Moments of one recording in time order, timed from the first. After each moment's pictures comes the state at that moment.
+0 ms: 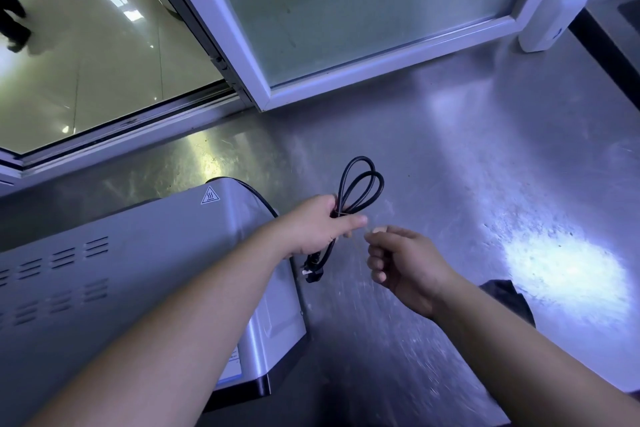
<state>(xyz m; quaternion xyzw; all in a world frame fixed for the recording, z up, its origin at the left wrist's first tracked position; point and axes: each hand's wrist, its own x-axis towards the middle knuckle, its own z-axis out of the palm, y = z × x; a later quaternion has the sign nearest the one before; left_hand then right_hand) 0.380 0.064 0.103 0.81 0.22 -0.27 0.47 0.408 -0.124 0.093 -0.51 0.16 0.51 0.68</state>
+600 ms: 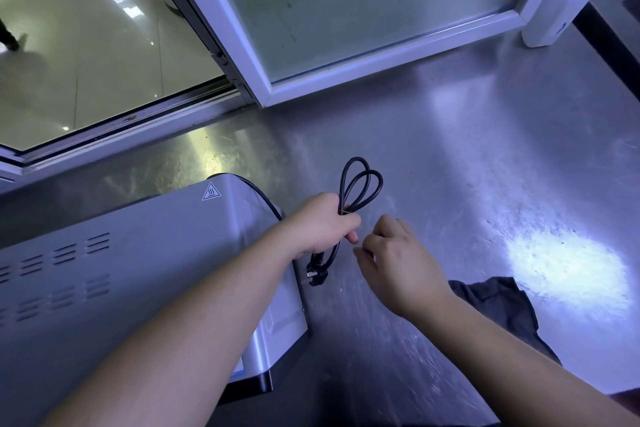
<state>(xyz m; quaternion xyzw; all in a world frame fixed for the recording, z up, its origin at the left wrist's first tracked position) 0.384 0.049 0.109 0.83 0.27 -0.28 0.41 0.388 -0.125 0.062 -0.90 -0.35 0.10 0.25</state>
